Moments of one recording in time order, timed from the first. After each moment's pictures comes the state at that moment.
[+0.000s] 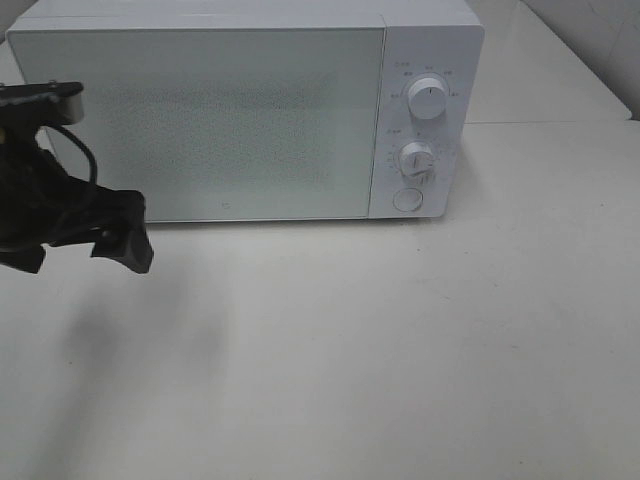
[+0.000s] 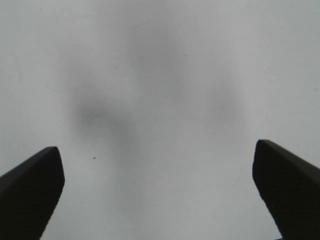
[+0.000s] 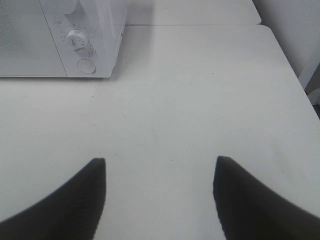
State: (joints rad) left arm -0.40 1.55 -0.91 -0.11 0.69 -0.16; right arm 0.04 0.00 -0.50 -0.01 1.00 0.03
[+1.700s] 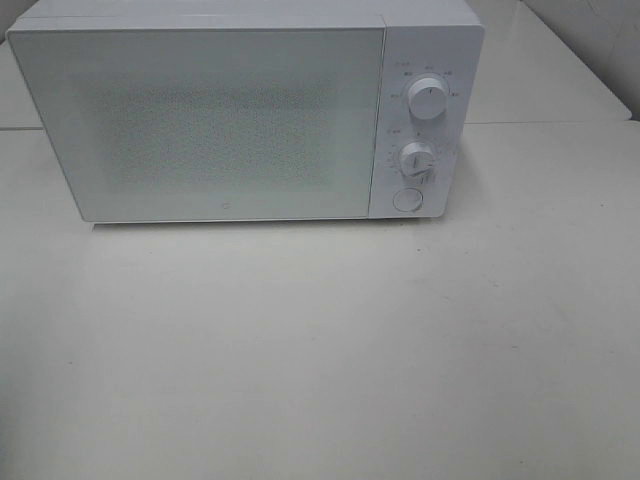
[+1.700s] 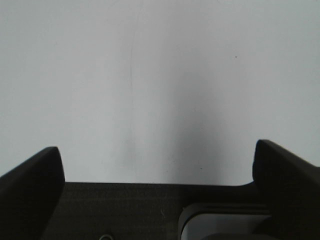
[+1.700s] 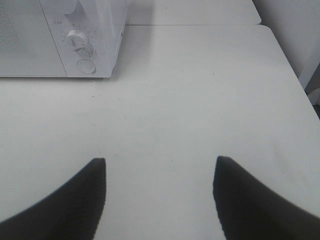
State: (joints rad) left arm 0.02 0.61 -0.55 0.00 1.04 0.00; right arm 0.04 0.00 -0.50 -0.01 1.00 0.03
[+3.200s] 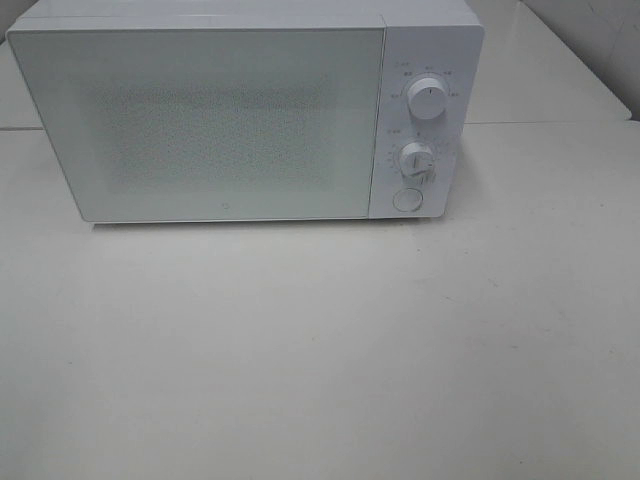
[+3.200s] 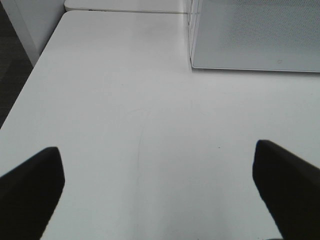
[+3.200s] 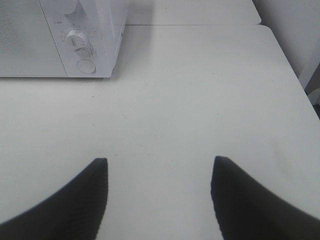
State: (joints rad) left arm 0.02 0.00 -0.52 0.01 1.07 -0.02; right arm 0.04 0.00 -0.50 -0.01 1.00 0.03
